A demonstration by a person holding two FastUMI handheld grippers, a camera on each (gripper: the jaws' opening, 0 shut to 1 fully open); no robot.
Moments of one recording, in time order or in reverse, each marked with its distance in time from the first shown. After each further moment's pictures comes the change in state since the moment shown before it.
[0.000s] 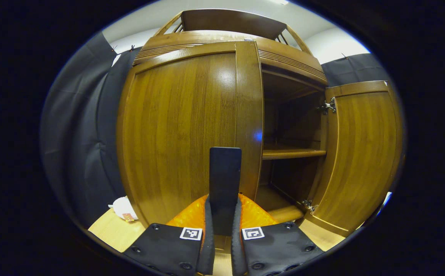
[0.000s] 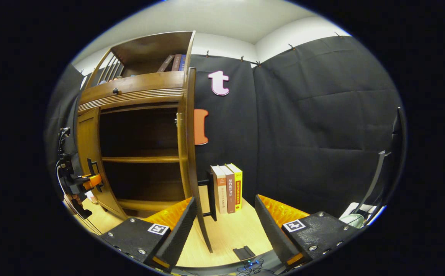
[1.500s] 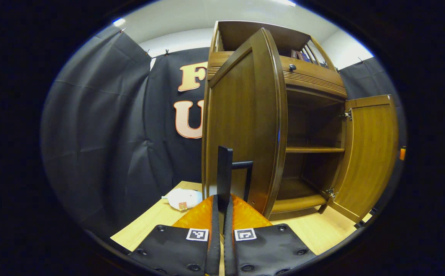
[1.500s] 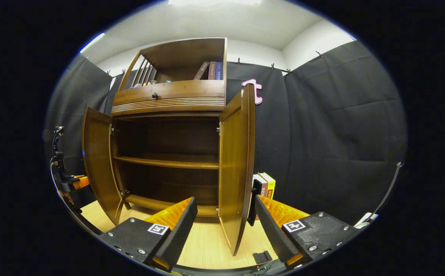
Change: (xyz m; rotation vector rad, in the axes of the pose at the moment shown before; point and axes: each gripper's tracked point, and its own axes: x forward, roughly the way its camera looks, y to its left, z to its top) left arm -0.133 0.125 0.002 -0.014 0.018 0.228; right arm -0.010 0.063 0.015 -0.038 -0.055 0.237
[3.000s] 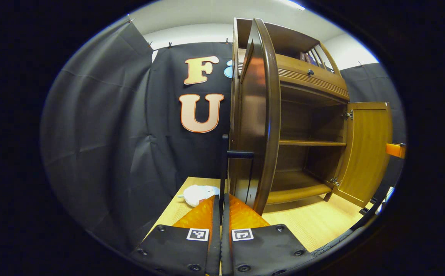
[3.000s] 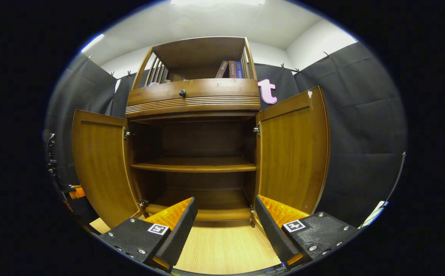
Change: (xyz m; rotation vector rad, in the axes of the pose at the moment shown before) left arm -0.011 0.119 0.006 -0.001 0.056 -0.076; right arm 0.022 0.136 -0.003 0.037 -0.023 0.021
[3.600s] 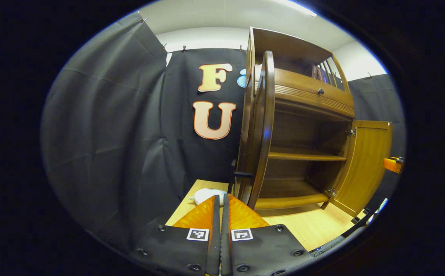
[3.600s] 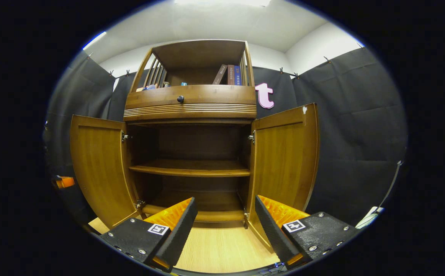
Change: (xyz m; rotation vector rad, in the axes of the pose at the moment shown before) left arm -0.061 0.033 0.064 -0.030 -0.026 0.078; right arm -0.015 -0.016 0.034 -0.035 0.005 -0.043
